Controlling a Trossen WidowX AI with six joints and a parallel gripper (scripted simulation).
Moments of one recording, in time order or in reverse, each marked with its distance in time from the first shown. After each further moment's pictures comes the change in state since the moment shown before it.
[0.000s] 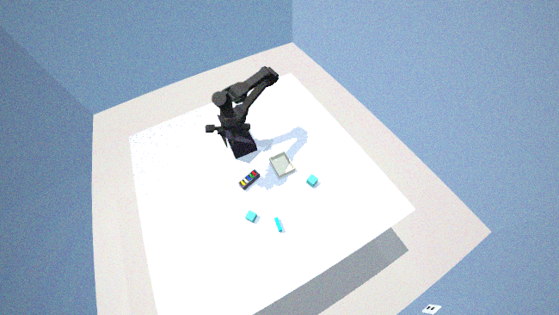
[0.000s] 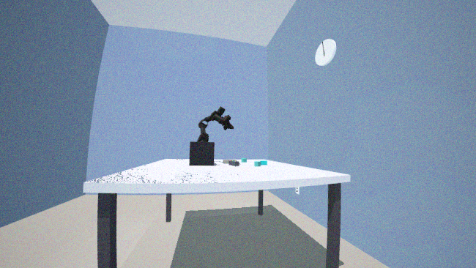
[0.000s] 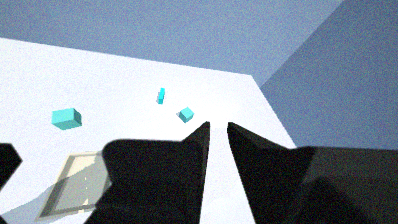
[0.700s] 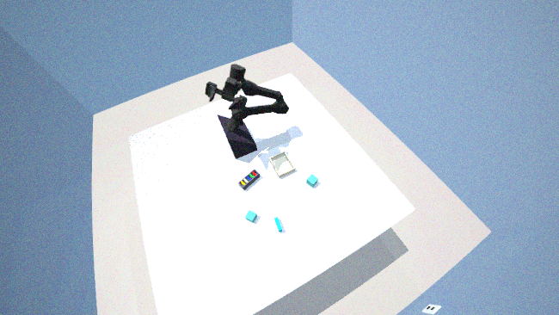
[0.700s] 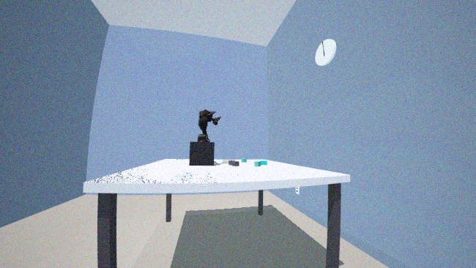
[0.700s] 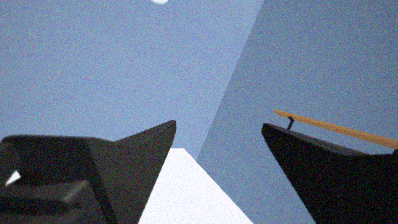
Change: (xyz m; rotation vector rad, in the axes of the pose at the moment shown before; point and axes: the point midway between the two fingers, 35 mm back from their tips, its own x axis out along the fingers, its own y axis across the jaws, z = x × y) arm -0.168 -0.016 -0.001 0.011 -0.683 -0.527
